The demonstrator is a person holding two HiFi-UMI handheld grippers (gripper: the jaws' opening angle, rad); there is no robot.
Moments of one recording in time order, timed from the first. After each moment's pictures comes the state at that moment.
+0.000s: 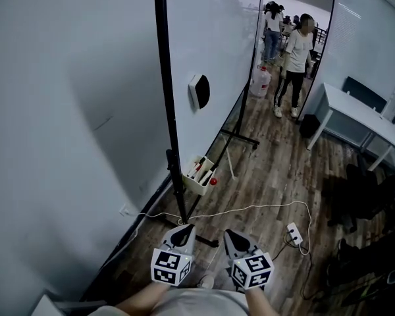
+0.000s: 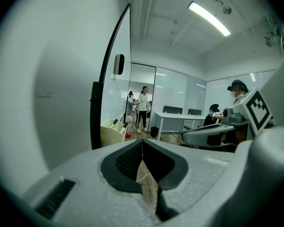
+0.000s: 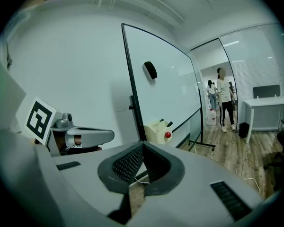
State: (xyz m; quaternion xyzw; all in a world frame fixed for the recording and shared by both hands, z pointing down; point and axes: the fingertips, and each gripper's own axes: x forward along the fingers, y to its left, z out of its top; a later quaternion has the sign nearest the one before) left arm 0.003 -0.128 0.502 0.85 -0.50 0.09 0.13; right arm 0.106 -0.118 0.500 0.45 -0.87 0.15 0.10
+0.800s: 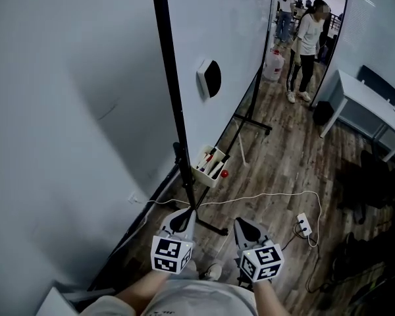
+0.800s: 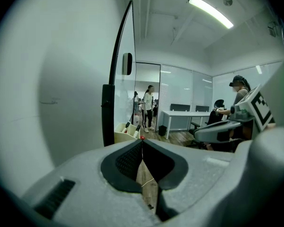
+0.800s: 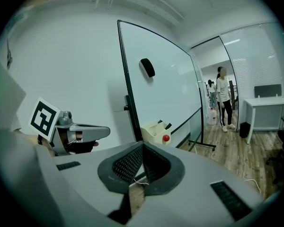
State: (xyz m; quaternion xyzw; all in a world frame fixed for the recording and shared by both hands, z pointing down) left arm -0.029 -0.167 0.496 0.83 -0.54 0.11 0.11; right arm 0.105 -0.152 0.498 0.45 -0.87 0.15 0.10
